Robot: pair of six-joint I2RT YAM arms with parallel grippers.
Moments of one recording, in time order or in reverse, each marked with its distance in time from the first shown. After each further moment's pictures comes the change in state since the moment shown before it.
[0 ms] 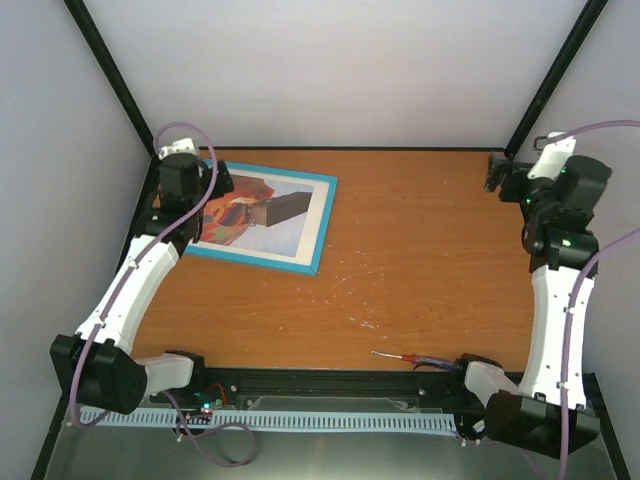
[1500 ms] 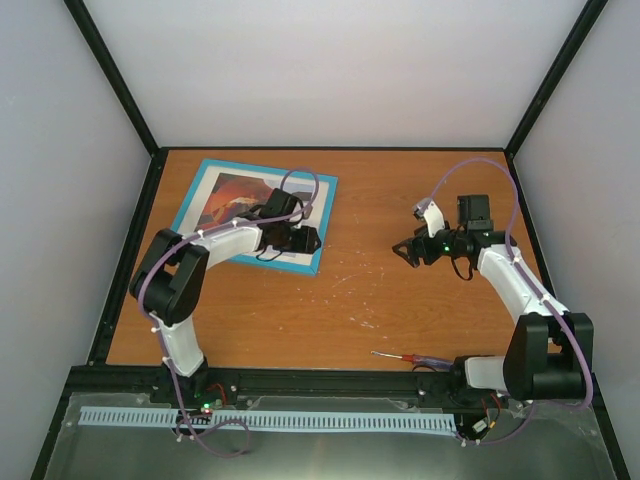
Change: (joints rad) left arm -0.304 0.557 -0.085 0.058 0.573 -0.046; right arm 0.339 0.270 -0.440 -0.003 -0.381 -0.406
